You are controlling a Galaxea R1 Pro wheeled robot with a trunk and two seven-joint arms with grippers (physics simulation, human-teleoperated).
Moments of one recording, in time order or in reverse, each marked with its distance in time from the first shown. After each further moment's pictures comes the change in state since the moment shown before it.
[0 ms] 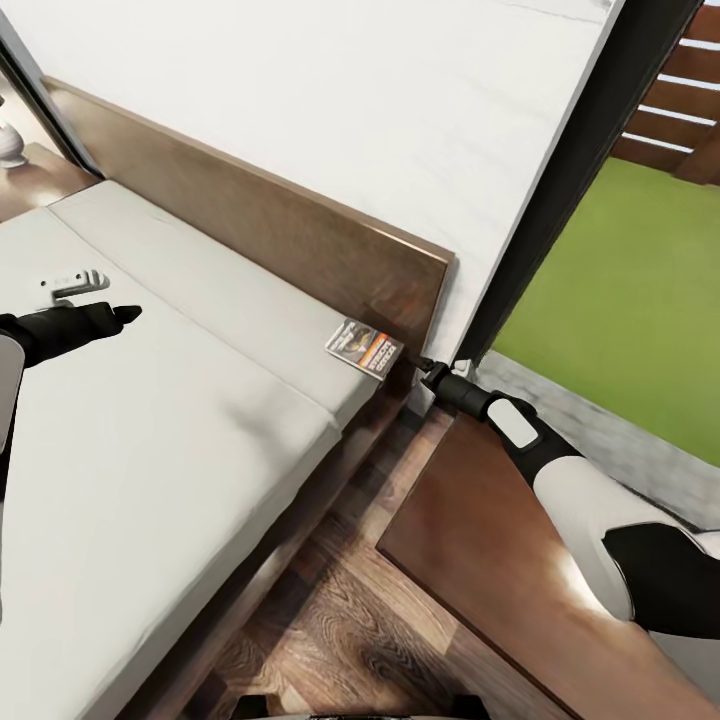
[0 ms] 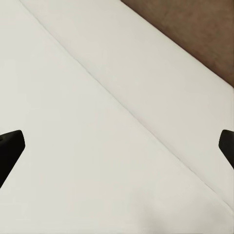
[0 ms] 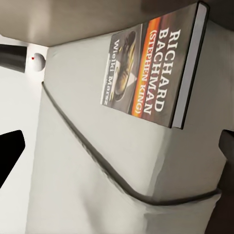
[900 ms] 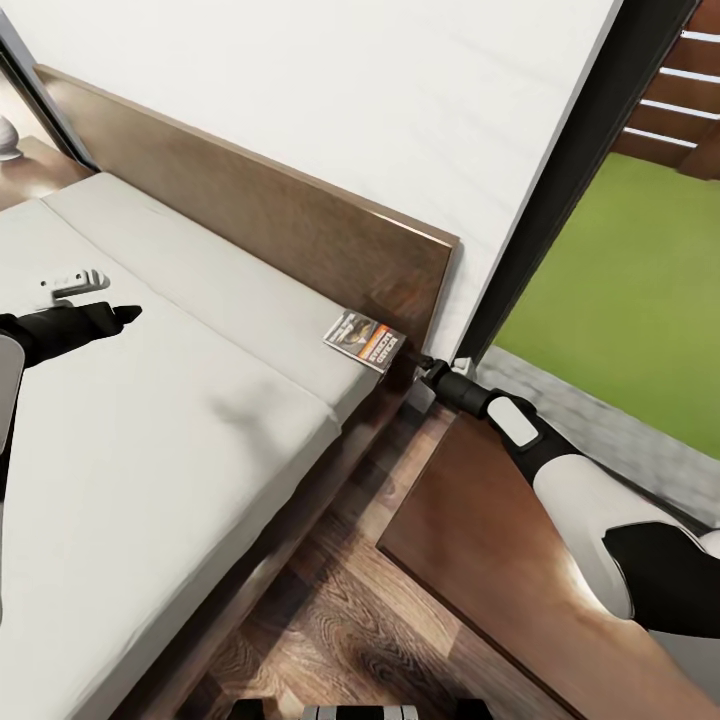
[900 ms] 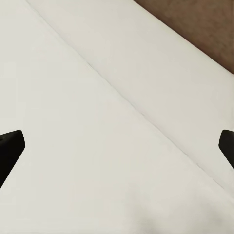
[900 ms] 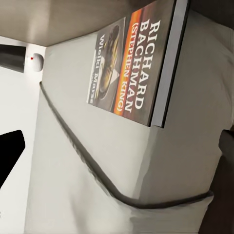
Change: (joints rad) left arm 0.000 -0.001 0.000 0.000 0.000 -0.001 0.000; right arm -0.003 0.000 -0.002 -0.008 -0.006 0.006 -0.004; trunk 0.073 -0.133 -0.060
